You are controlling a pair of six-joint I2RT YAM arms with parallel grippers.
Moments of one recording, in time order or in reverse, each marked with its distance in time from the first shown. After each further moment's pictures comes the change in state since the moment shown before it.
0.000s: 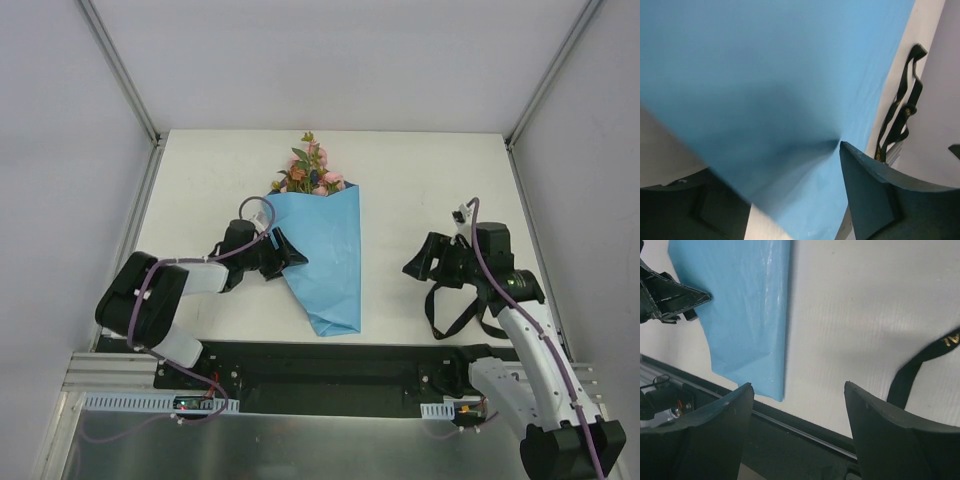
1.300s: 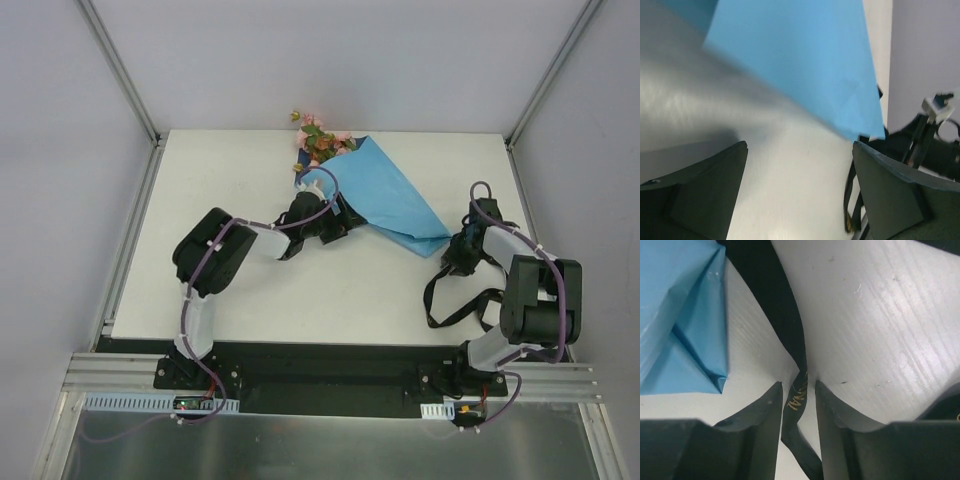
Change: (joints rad) left arm -0.250 0.627 0.637 0.302 -0.212 -0.136; right arm -0.258 0.729 0.108 0.153 0.389 0.173
